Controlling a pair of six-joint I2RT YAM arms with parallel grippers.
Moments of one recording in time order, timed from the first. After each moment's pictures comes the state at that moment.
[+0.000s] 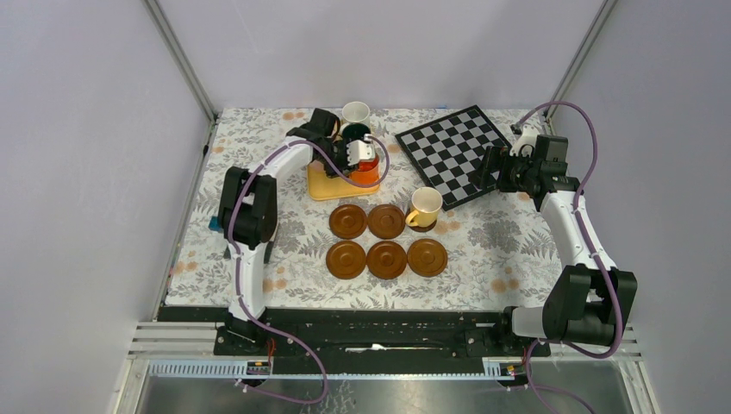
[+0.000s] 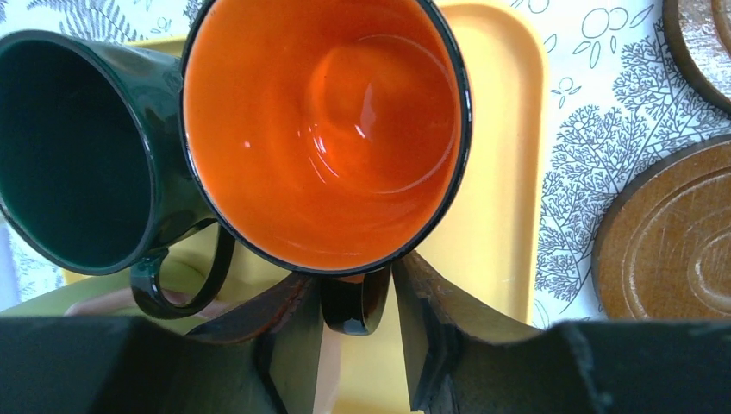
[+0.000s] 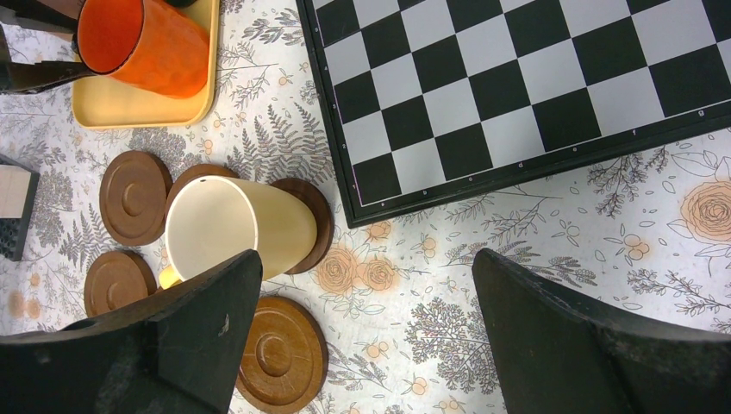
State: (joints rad) left arm -0.33 2.14 1.73 -0.61 0.46 1.12; right arm -0.12 1.34 1.03 -0.41 -0.48 0.07
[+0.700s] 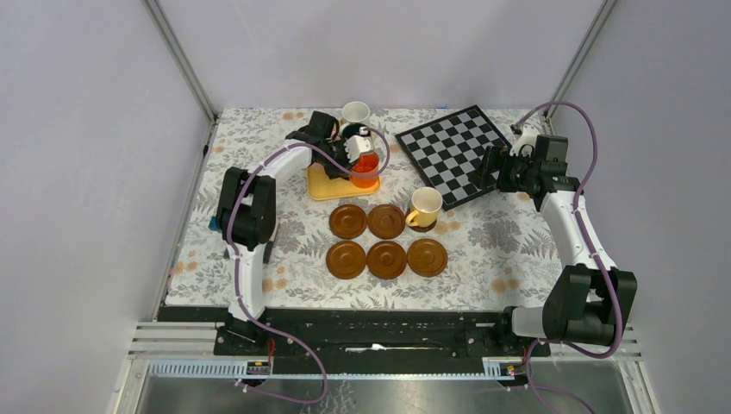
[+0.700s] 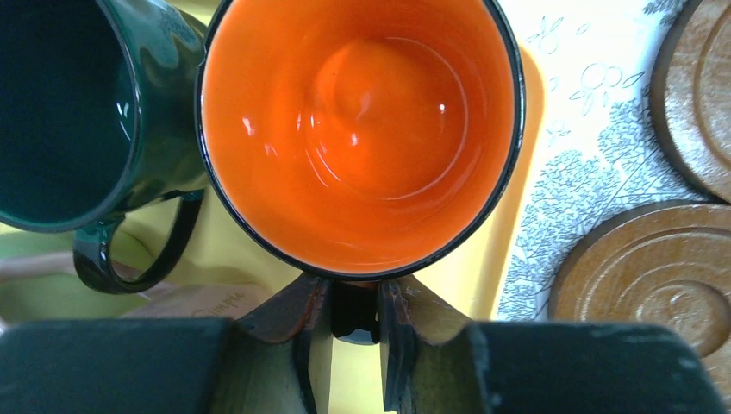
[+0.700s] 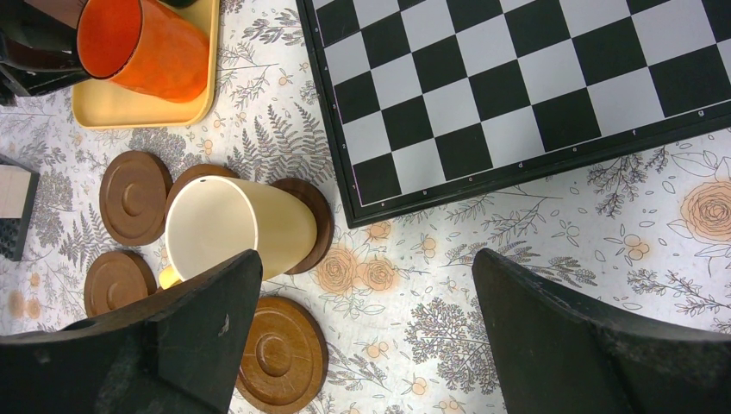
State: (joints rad) left arm -0.33 2.13 1.69 -0.55 0.45 0.89; right arm -0.12 1.34 1.03 -0.41 -0.48 0.07
